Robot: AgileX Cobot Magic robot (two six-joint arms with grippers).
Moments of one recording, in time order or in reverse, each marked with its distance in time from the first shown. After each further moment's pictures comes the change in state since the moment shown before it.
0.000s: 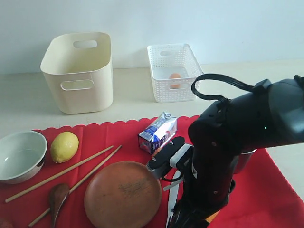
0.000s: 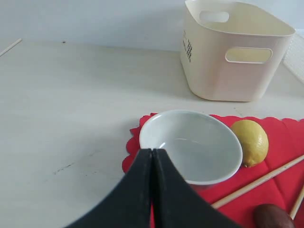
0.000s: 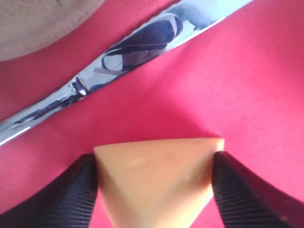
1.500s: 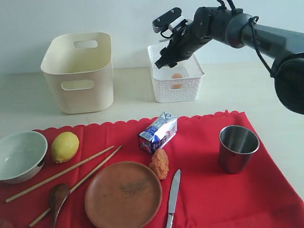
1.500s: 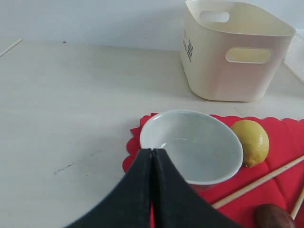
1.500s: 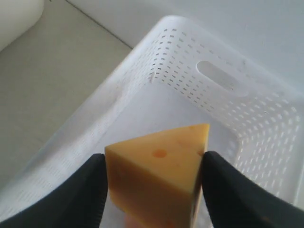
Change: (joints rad) left arm 0.000 0.000 0.000 0.000 0.000 0.000; right arm -0.472 0.708 -1.369 0.174 -0.124 -0.523
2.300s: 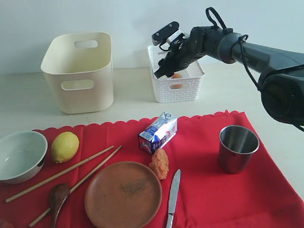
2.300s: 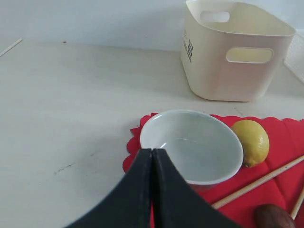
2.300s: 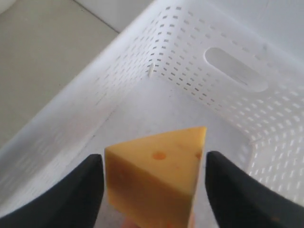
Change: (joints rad) left arm 0.000 0.000 0.000 0.000 0.000 0.000; right arm -0.002 0.109 -0.049 -0.009 -0.084 -0.004
